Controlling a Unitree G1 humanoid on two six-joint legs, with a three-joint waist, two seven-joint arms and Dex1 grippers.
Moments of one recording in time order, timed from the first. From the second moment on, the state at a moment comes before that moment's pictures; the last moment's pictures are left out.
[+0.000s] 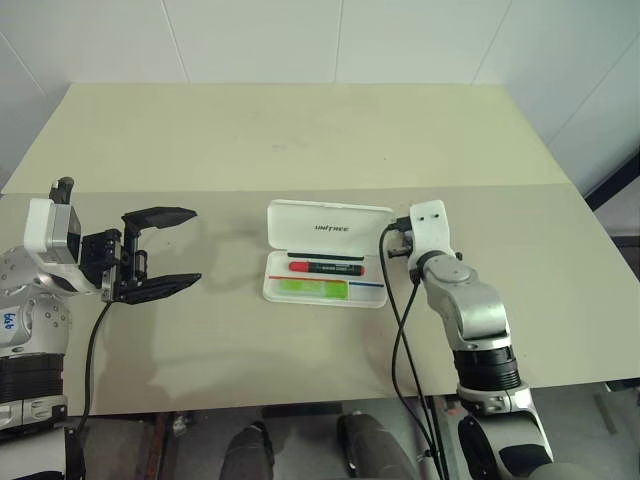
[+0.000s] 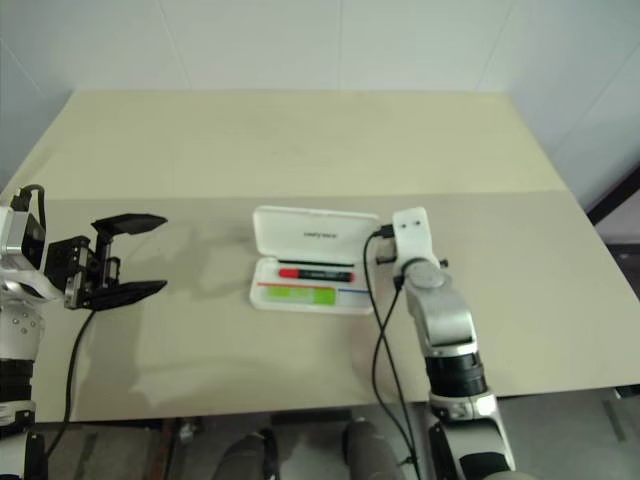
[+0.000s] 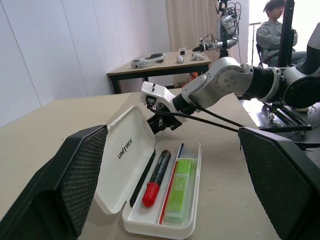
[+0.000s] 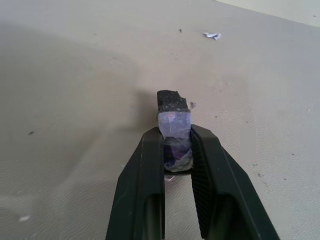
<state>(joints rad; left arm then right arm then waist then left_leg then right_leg) -0.42 0.80 0.30 0.23 -0.81 0.03 -1.50 -0.56 -0.17 0.02 -0.10 -0.01 0.94 0.00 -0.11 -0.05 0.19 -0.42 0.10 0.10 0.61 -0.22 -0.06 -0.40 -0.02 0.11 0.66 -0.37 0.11</state>
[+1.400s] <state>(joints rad) -0.39 0.80 0.28 0.25 -0.85 0.07 -1.50 -0.72 -0.66 -0.11 -0.43 0.40 0.96 0.65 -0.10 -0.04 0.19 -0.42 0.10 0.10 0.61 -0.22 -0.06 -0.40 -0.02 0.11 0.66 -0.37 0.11</state>
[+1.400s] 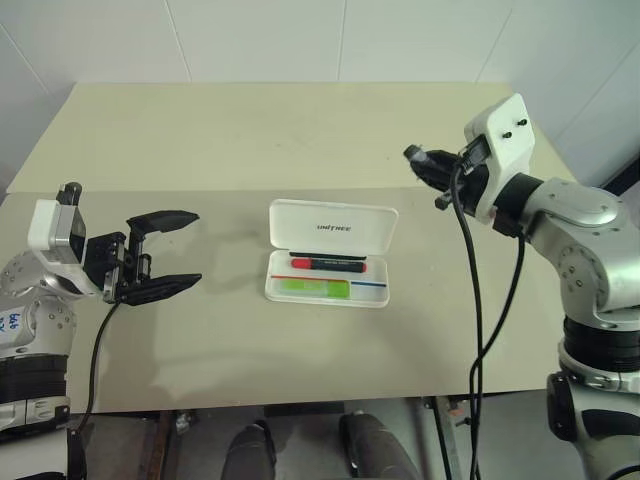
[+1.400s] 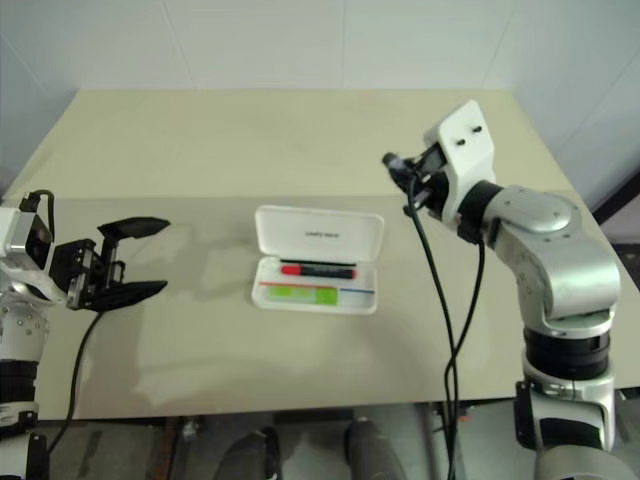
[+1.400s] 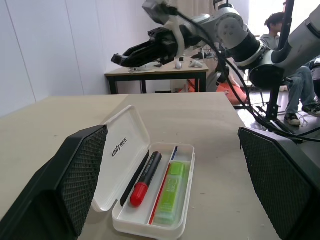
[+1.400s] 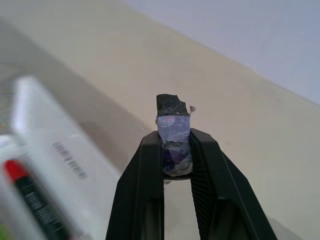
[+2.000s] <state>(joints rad) -0.29 0.79 0.29 0.21 -0.85 0.07 -1.50 -0.48 -0.91 0.20 -0.46 0.37 0.78 0.96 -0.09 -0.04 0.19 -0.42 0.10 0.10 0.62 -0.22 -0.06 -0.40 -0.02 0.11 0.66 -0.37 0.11</state>
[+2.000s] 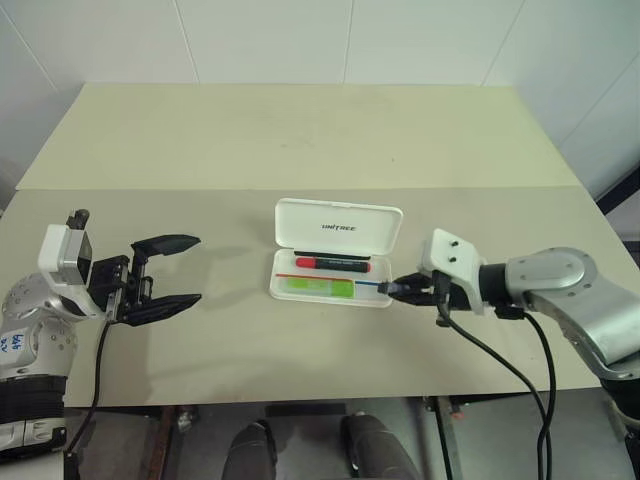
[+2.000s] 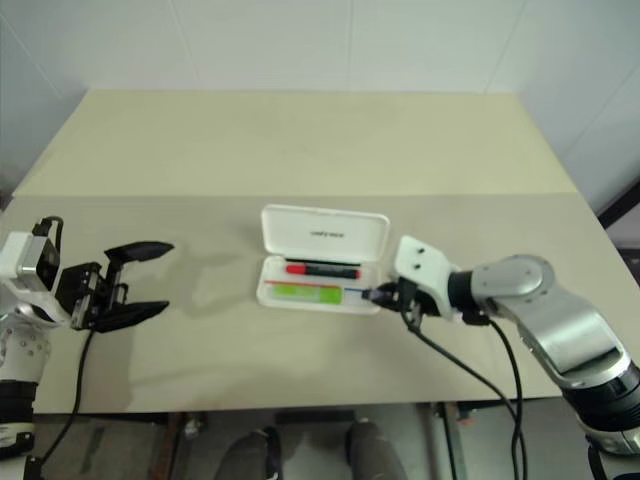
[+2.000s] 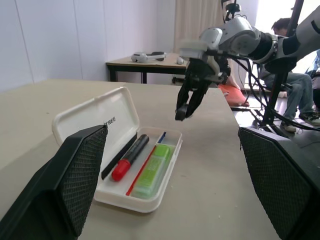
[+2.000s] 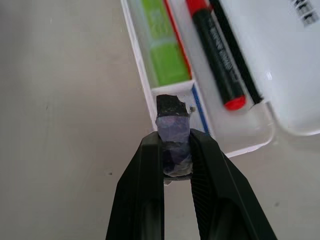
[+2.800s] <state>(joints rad) -0.23 0.79 0.35 0.15 -0.84 0.07 -1.50 -0.65 -0.78 0.35 -0.28 0.23 0.74 1.01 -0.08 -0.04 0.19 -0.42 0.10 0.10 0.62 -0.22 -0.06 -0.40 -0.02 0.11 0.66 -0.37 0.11</state>
